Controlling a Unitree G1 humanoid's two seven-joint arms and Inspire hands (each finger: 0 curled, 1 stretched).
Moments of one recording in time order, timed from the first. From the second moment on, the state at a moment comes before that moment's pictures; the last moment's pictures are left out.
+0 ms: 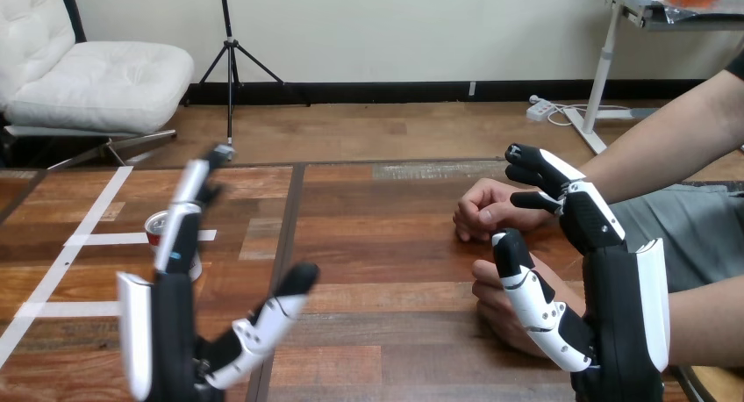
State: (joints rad) left arm 0.22 -0.05 0.11 0.24 0.53 -1.09 0.43; right arm 0.26 -0.05 0.04 0.02 -0.39 -0.87 -0.29
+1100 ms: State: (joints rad) left arm 0.13 0.06 0.20 0.20 0.67 -0.66 0.67; right arm 0.26 -0.05 0.04 0.02 -0.39 -0.87 -0.29
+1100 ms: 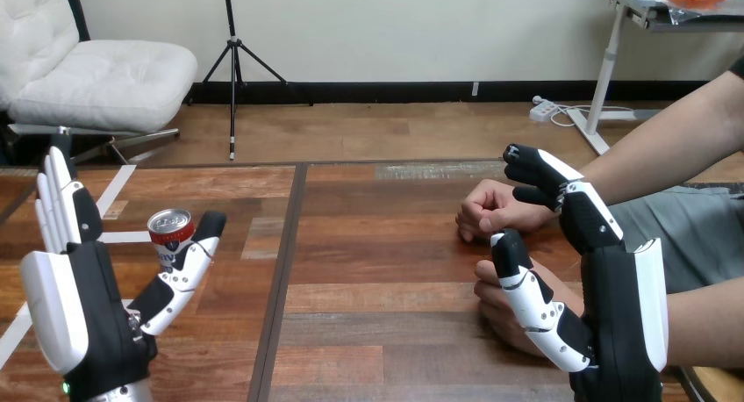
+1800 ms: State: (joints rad) left arm 0.07 0.11 0.17 0.27 0.63 -0.61 0.68; right arm 0.26 -0.05 0.03 0.02 -0.39 -0.87 -0.28
